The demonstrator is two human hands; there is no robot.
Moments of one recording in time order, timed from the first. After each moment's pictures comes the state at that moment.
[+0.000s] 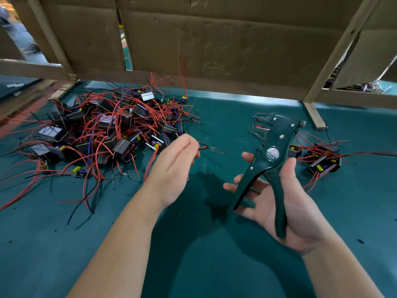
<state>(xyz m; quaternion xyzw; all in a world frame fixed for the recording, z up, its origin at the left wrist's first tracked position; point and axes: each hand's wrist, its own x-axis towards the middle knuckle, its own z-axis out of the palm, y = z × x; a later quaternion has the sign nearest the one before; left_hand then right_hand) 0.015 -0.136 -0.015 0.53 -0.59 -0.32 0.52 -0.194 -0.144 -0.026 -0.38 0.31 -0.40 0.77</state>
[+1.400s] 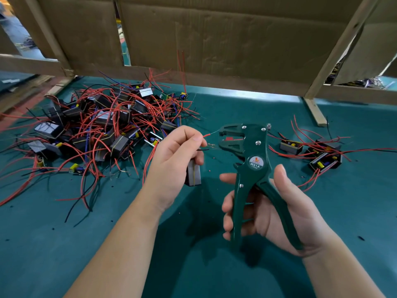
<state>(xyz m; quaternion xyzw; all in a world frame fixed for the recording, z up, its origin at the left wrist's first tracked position) 0.002 -0.134 -0.007 0.42 -0.48 -0.42 0.65 -0.198 -0.131 -0.015 -0.41 0.21 -0.26 0.85</state>
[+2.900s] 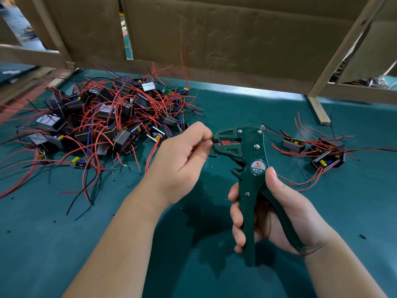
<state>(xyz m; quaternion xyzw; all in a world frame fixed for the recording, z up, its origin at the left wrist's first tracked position) 0.011 -0.125 -0.005 0.49 -0.69 -0.20 0.50 -0.198 -0.130 -0.015 -0.41 0.23 -0.20 0.86</state>
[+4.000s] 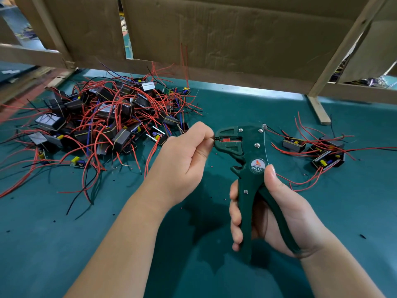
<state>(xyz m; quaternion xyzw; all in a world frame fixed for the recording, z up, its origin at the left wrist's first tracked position) 0.009 -0.129 -0.010 0.51 -0.71 -0.10 0.48 -0.191 -0.125 -0.017 -0.41 0.24 -0.24 0.85</state>
